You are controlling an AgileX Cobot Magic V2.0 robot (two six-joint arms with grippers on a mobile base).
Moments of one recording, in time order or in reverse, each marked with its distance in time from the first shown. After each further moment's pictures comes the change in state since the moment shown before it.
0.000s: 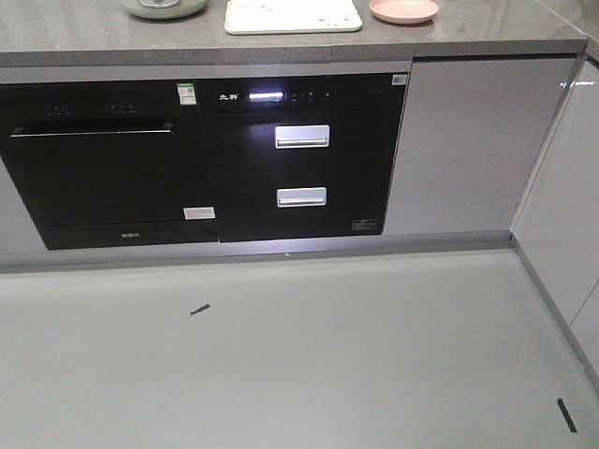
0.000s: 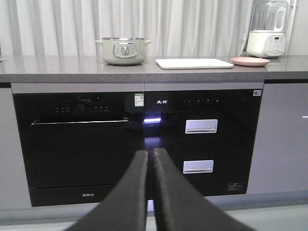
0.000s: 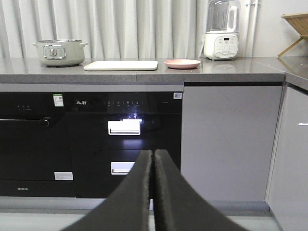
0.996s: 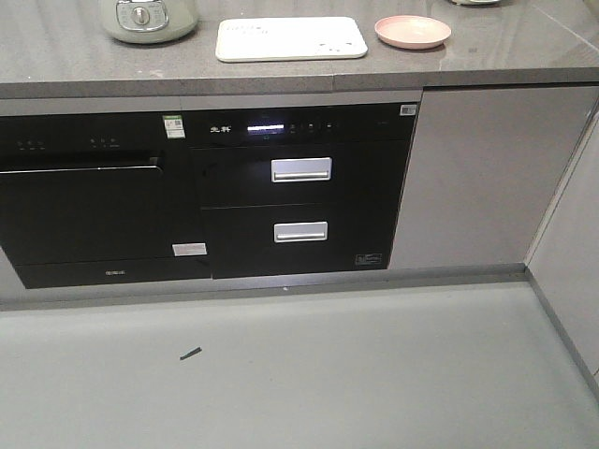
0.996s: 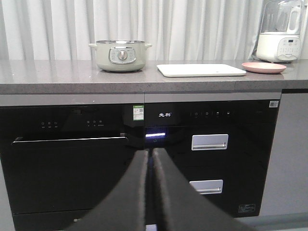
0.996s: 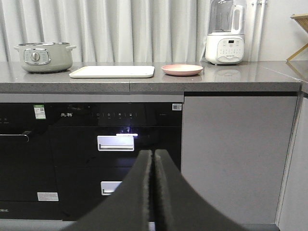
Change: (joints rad) left arm 0.000 0.000 0.000 0.000 0.000 0.000; right arm 0.000 0.000 0.000 0.000 0.000 0.000
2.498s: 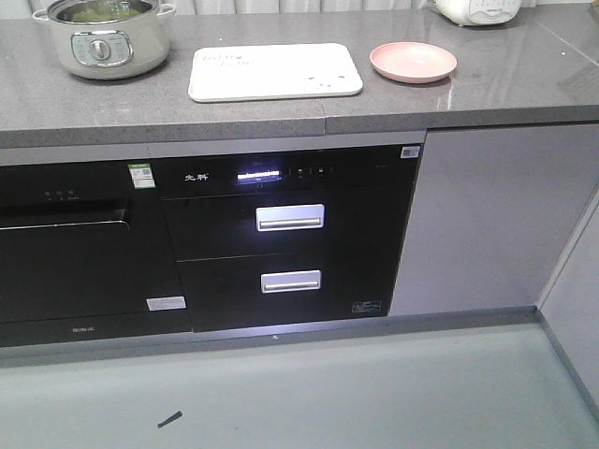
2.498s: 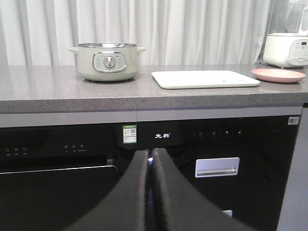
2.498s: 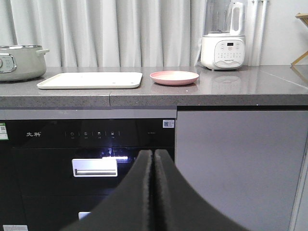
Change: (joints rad) left arm 0.000 0.000 0.000 0.000 0.000 0.000; right arm 0.000 0.000 0.000 0.000 0.000 0.000
